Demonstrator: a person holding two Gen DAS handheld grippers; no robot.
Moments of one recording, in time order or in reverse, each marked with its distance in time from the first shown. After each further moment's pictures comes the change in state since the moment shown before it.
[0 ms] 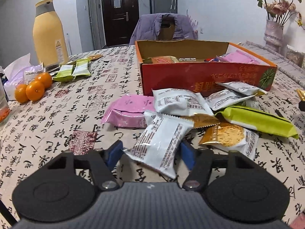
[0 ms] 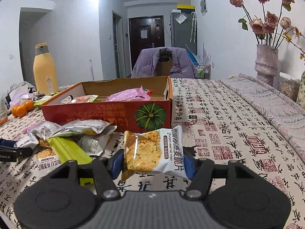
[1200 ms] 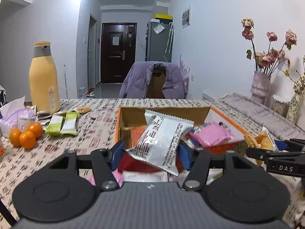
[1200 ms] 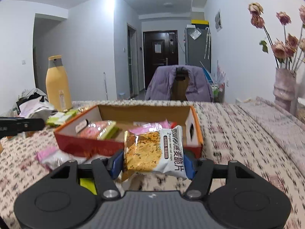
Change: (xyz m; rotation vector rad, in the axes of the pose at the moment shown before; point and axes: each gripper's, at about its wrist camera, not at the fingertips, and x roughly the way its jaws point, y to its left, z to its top) left arm -0.044 -0.031 0.082 -0.065 -0.276 -0.064; right arm 0.021 0.035 0.057 -0.053 -0.107 0.078
